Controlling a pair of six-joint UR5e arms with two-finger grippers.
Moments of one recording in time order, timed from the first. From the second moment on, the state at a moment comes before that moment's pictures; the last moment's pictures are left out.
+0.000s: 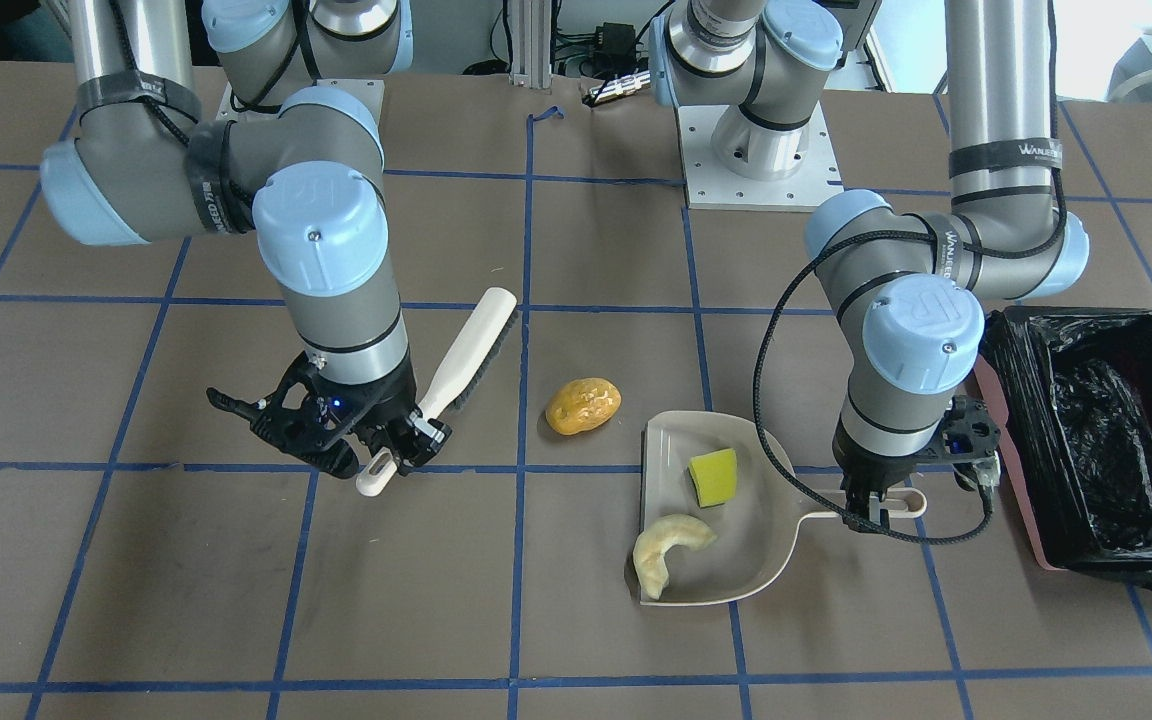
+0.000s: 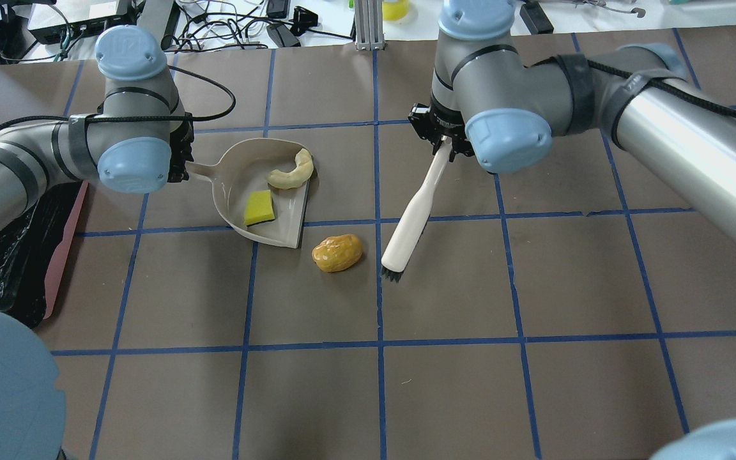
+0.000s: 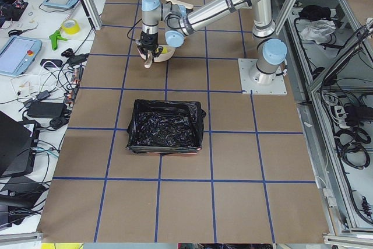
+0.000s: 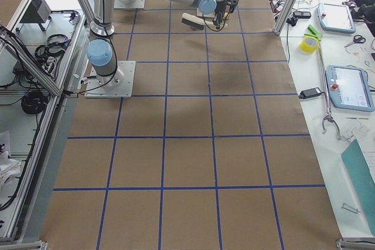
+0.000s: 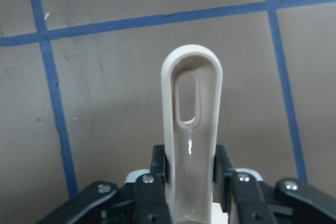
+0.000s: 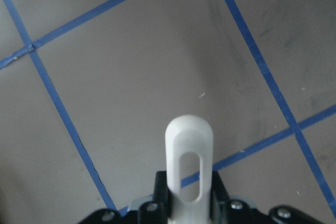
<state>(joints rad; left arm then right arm) -1.48 -1.94 -1.78 -0.87 1.78 -1.33 1.77 -1.25 1.69 -2.16 -1.60 0.68</state>
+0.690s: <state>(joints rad) -1.49 -1.78 -1.96 -0.81 1.84 -1.37 1.81 -1.26 1.87 -2.38 -1.66 0.78</state>
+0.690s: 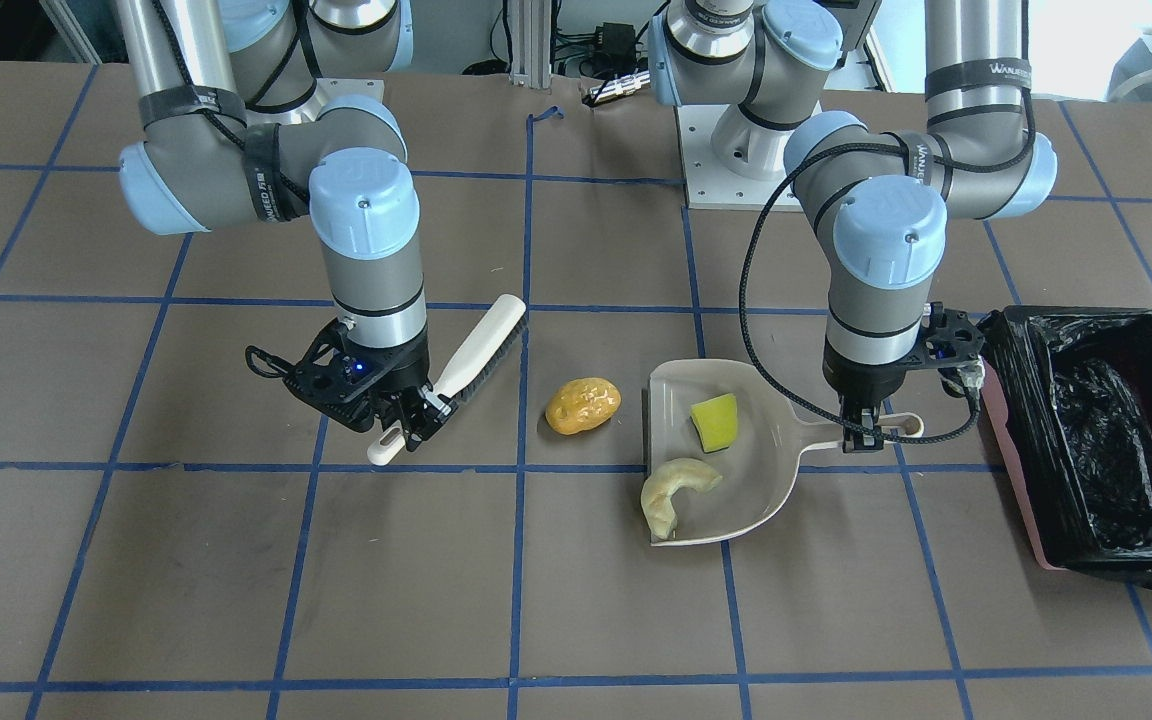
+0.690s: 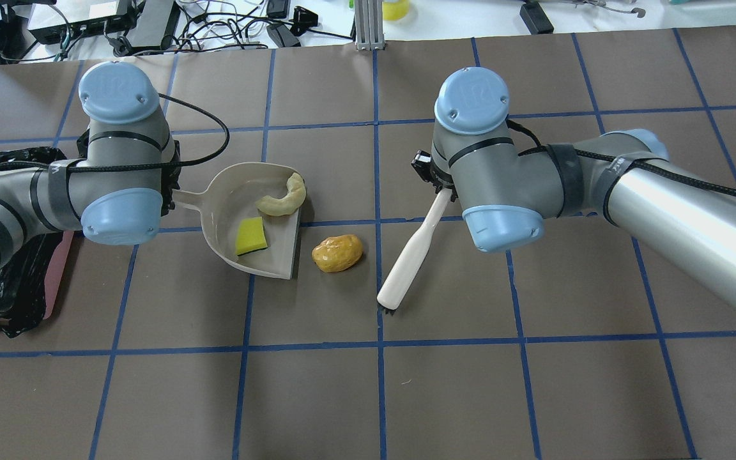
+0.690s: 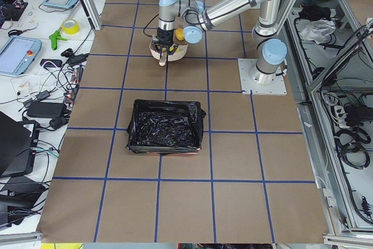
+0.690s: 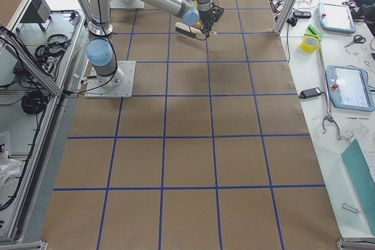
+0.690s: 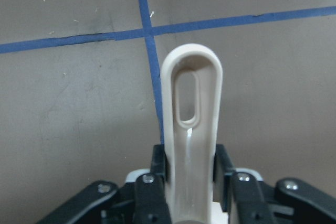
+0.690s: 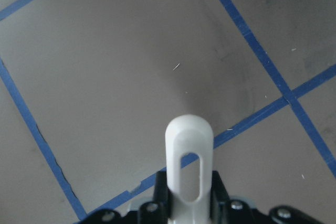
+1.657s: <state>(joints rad) -1.50 -1.79 -2.05 -0.75 1.85 -1.42 1.88 -1.16 1.79 -2.42 -1.66 0.78</state>
